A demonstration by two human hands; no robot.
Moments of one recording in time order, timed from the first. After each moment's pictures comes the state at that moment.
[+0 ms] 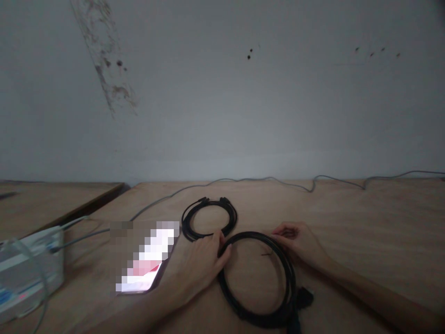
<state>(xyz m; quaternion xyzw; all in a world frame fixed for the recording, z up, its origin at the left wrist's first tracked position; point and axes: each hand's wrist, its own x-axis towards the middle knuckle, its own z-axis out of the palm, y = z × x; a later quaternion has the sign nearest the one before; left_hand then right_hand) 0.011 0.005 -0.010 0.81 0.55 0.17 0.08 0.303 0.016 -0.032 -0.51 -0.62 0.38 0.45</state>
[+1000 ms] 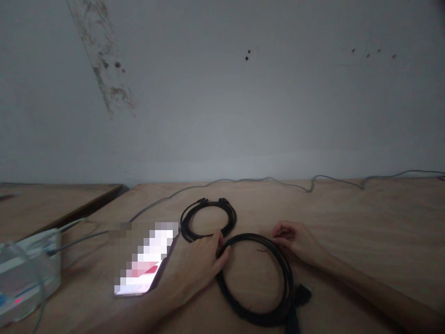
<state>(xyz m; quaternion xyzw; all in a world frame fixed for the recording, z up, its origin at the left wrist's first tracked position) 0.012 0.003 -0.001 0.81 0.55 0.15 0.08 0.315 0.026 -0.036 -0.47 -0.70 0.35 0.41</state>
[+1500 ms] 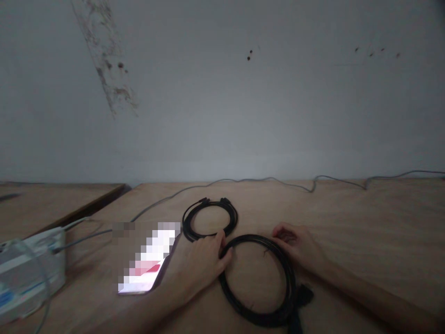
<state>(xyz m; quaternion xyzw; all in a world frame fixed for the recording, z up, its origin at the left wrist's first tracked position) 0.017 0.002 0.004 0.81 0.56 0.12 0.06 0.305 0.011 -0.036 -0.48 -0.71 0.31 0.42</state>
